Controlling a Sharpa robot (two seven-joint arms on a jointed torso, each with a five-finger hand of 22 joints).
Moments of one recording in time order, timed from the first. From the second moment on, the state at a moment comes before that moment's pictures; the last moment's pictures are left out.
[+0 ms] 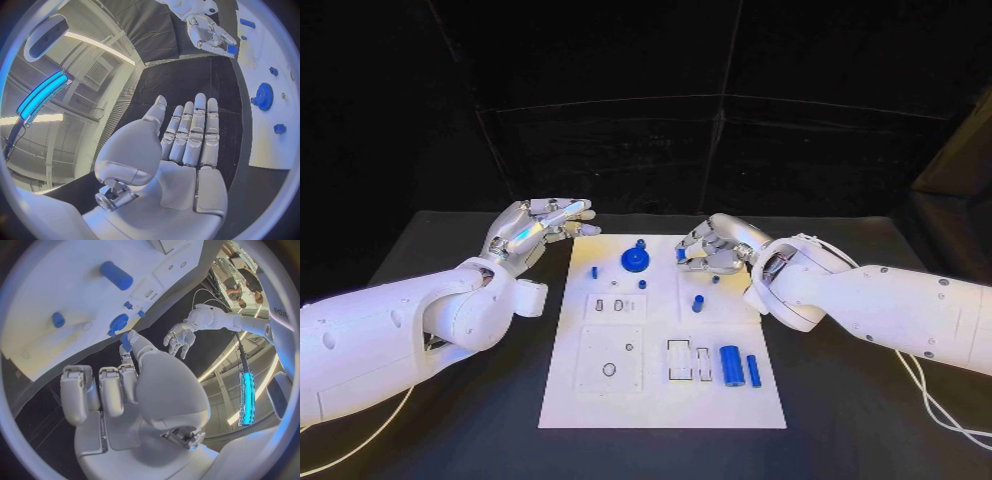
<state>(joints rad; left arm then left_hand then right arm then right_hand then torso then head) 1.26 -0.86 -0.17 1.49 0.03 -0.19 0.66 1.26 0.16 -0.06 -0.12 0.05 0.97 0.23 0.10 0.07 1.04 0.17 0.12 0.07 1.11 0.12 0.21 0.14 0.17 0.84 0.24 0.32 0.12 1.21 -0.78 -0.06 1.52 -1.15 -0.44 -0.06 1.42 0.05 0.17 0.01 0.21 1.05 0.14 0.12 0.07 1.46 0.05 1.42 1.31 1.47 -0.02 1.52 1.31 0.02 1.47 0.09 1.55 1.31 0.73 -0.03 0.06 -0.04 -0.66</state>
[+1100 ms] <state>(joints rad) 1.27 -0.85 -0.17 1.48 0.03 -0.19 0.66 1.26 0.16 -0.06 -0.12 0.05 0.97 0.23 0.10 0.07 1.05 0.17 0.12 0.07 1.11 0.12 0.21 0.14 0.17 0.84 0.24 0.32 0.11 1.16 -0.53 -0.07 1.46 -1.45 -0.36 -0.30 1.39 0.04 0.19 0.01 0.20 1.05 0.14 0.12 0.07 1.47 0.04 1.42 1.31 1.47 -0.03 1.52 1.31 0.02 1.47 0.09 1.55 1.31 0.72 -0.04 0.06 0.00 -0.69</state>
